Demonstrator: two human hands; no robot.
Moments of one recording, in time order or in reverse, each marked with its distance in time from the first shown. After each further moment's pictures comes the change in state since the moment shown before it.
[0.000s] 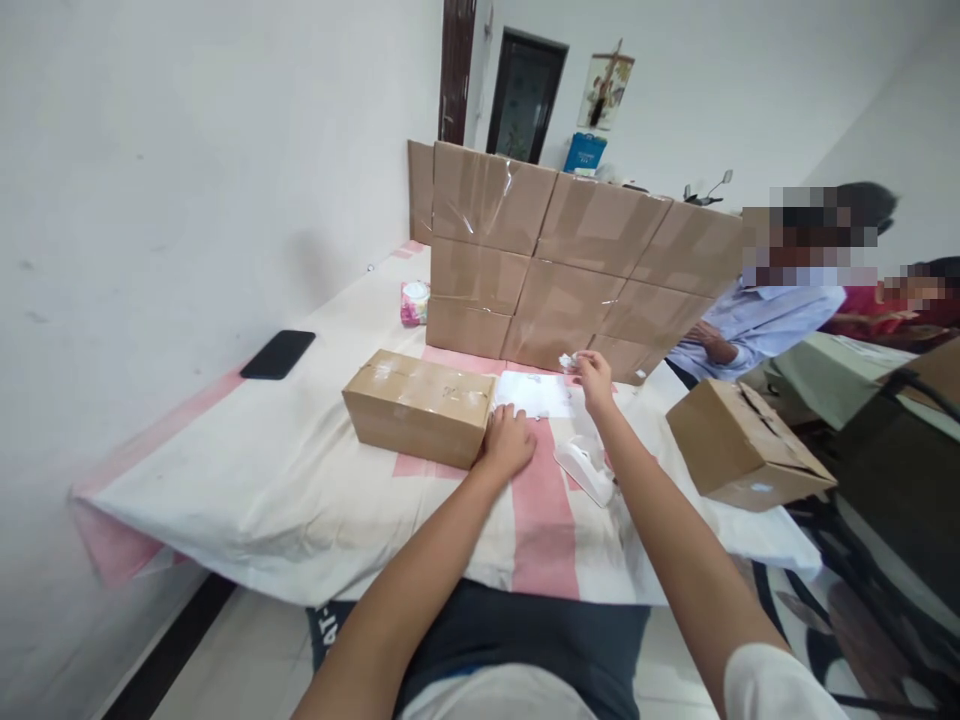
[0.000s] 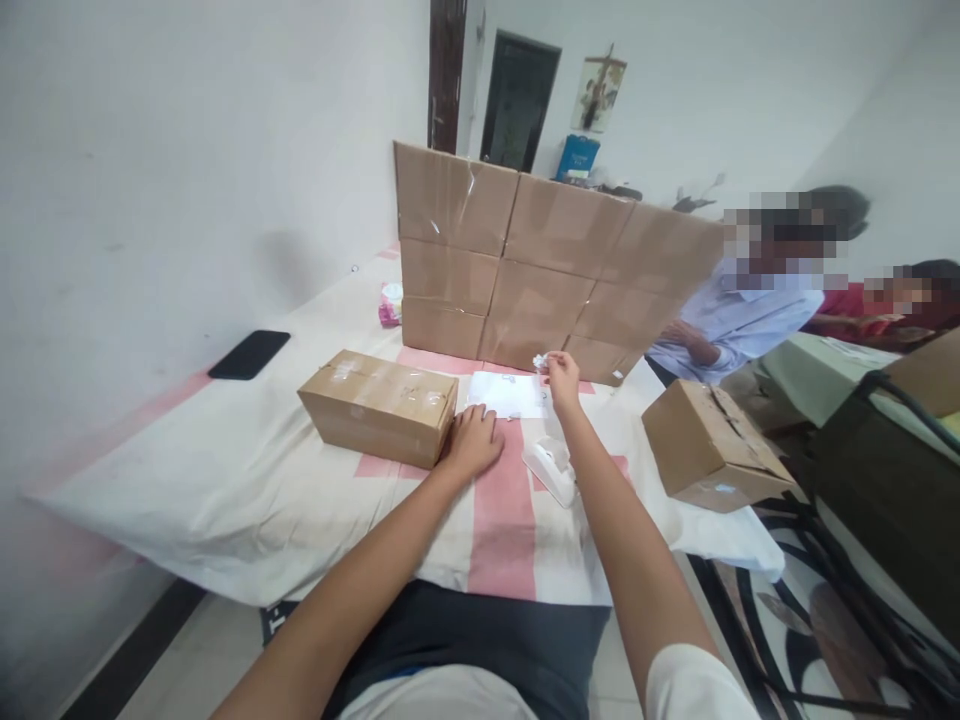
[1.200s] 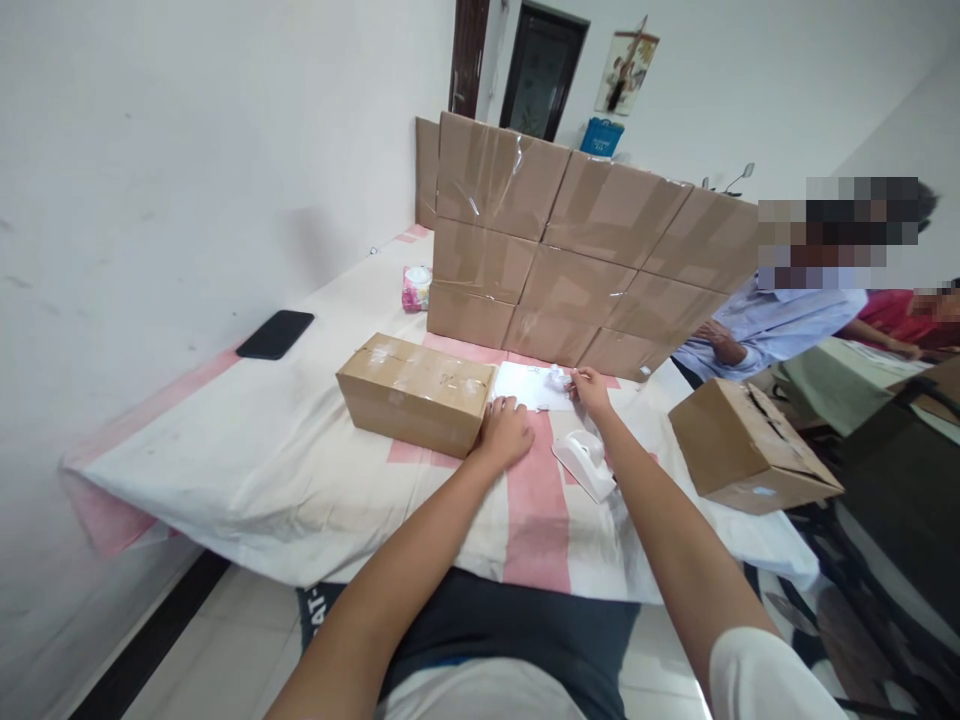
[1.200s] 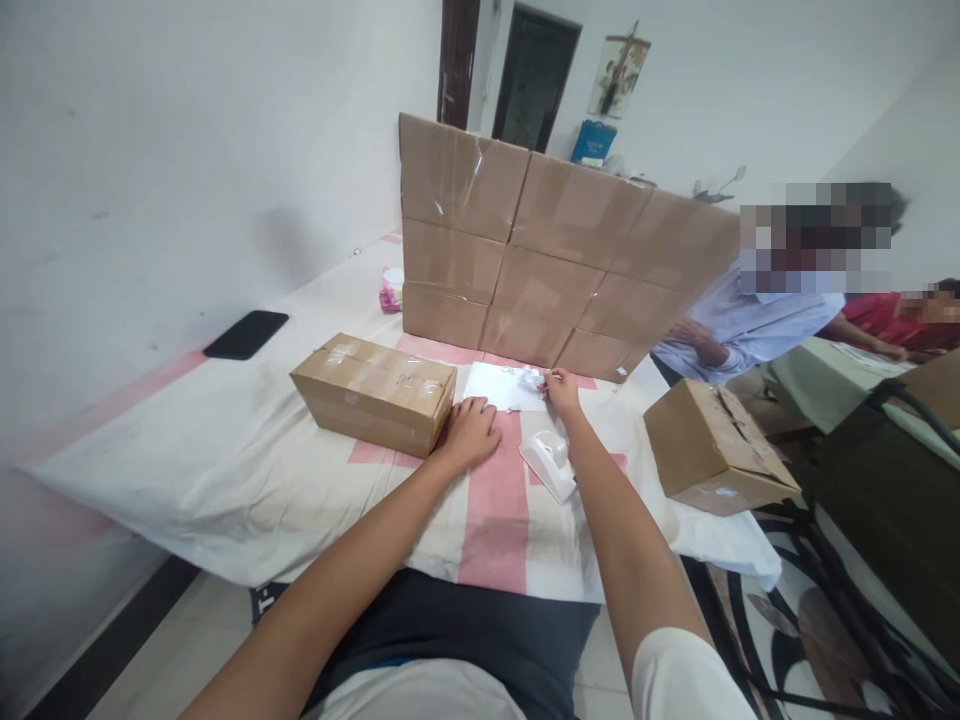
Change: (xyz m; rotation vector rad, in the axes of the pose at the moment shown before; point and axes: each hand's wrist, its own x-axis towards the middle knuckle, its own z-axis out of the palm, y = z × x) left_hand 0.001 -0.001 0.004 0.033 0.015 0.018; right_hand 0.002 0.048 -0.019 -0.339 -0.163 0.036
